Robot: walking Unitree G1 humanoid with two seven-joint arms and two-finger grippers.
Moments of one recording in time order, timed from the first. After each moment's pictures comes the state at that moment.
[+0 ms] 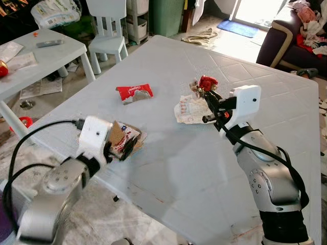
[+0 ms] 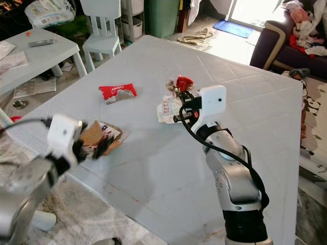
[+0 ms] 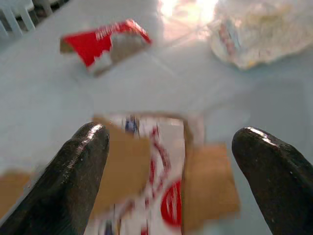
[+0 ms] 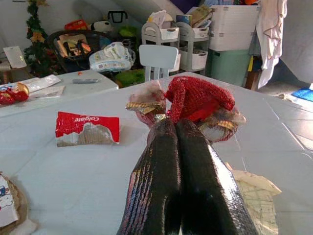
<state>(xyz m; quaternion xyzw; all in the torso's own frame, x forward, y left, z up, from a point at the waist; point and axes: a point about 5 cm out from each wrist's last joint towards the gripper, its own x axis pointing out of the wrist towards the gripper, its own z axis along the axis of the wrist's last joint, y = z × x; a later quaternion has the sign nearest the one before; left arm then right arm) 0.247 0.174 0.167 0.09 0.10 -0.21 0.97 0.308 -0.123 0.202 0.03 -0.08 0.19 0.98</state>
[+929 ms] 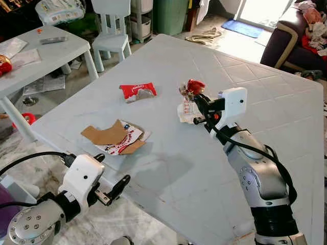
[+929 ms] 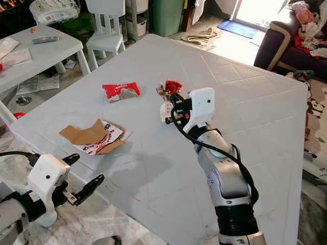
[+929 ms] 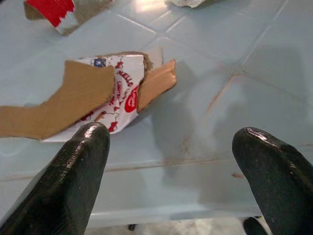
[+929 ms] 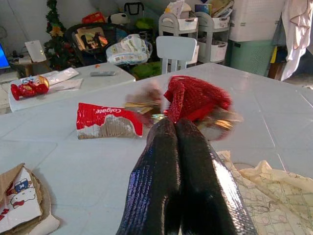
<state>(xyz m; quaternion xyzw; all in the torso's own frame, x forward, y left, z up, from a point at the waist) 0.185 0.190 0.154 0.16 0.13 -0.27 0.94 0.316 -0.108 0.193 0.04 -0.06 0.21 0.97</state>
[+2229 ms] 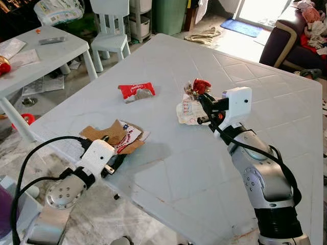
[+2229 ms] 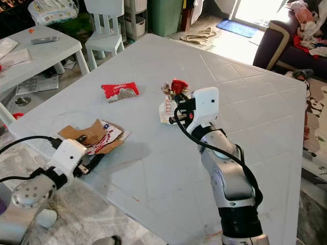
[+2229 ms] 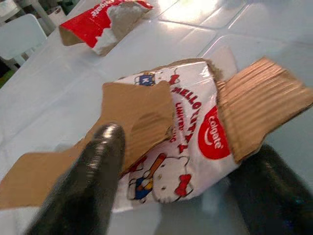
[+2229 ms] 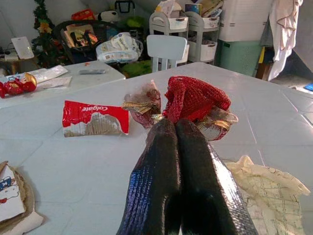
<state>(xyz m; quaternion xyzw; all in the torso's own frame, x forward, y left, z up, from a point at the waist) 0.256 0.193 0.118 0.24 0.05 -0.21 0.95 0.314 -0.116 0.195 0.03 -0.06 0.19 0.98</state>
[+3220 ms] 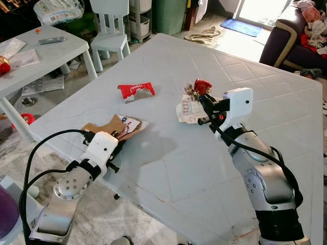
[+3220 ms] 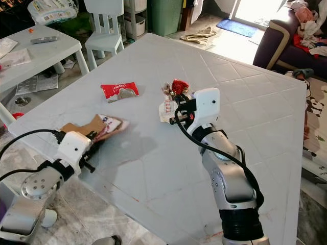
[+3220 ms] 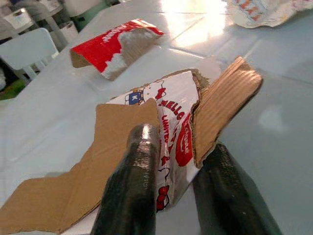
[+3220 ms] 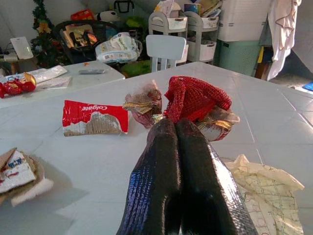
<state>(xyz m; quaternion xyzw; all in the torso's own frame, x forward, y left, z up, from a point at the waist) 0.273 0.186 0.125 0.21 0.02 -0.20 0.96 0.311 -0.117 0.195 0.03 -0.06 0.19 0.98</state>
